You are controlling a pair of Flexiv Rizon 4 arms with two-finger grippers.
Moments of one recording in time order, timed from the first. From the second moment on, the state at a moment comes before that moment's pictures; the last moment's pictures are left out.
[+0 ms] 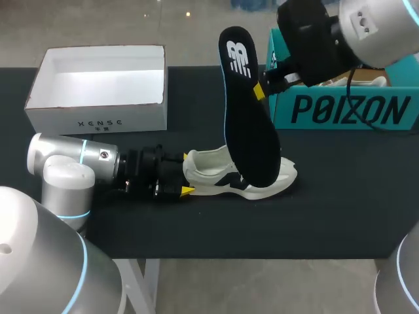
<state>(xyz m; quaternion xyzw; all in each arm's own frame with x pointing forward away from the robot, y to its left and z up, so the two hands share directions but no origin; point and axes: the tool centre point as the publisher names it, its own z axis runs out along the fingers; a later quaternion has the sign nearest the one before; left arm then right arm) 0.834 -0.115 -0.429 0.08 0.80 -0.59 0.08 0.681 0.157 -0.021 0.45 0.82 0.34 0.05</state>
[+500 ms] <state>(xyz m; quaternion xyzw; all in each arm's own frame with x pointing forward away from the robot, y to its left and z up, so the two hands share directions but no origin) 0.834 -0.115 -0.429 0.08 0.80 -0.59 0.08 0.683 0.145 -0.005 0.45 0.82 0.36 0.07</state>
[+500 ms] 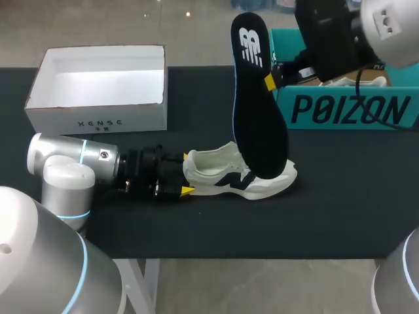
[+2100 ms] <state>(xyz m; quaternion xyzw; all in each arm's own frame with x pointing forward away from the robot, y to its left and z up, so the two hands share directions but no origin) 0.818 -0.053 -0.353 0.12 0.93 -0.34 0.08 0.687 0.148 -0.005 0.45 0.82 0.36 0.07</state>
